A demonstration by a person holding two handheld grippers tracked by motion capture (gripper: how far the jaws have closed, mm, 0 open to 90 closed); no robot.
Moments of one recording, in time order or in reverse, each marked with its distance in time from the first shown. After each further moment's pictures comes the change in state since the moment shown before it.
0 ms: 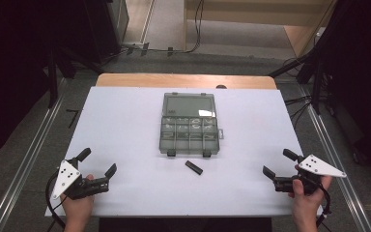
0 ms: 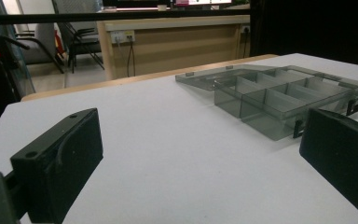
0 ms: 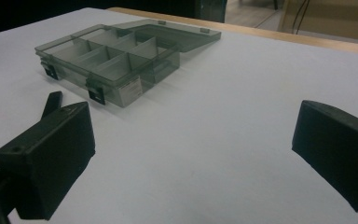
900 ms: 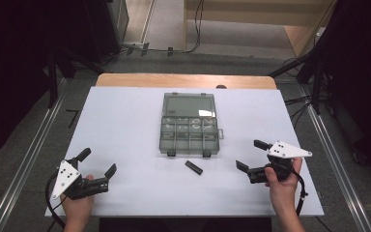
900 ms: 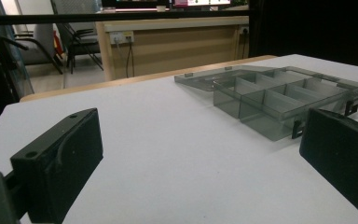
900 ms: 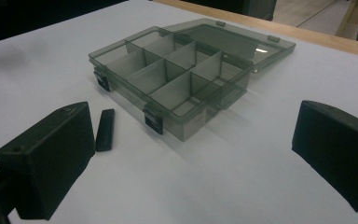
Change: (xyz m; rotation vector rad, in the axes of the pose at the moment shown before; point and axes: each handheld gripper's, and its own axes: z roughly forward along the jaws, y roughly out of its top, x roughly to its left) left arm 0.000 0.000 0.000 -0.002 -0.003 0.000; right arm 0.041 0.043 0.053 0.074 0.164 -0.056
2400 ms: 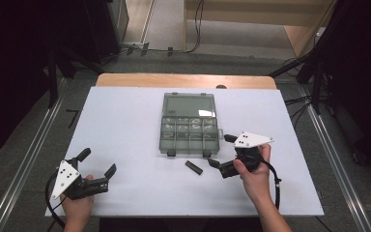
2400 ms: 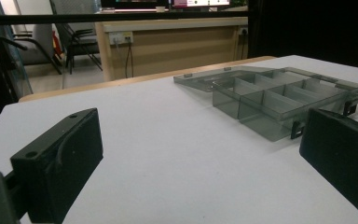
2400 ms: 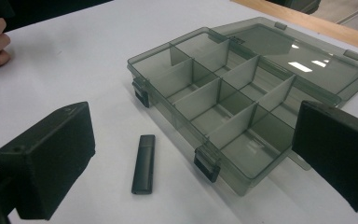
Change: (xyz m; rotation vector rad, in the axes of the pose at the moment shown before) left arm 0.000 0.000 0.000 -0.003 -0.003 -0.003; right arm 0.036 0.037 0.060 0.086 0.111 -0.078
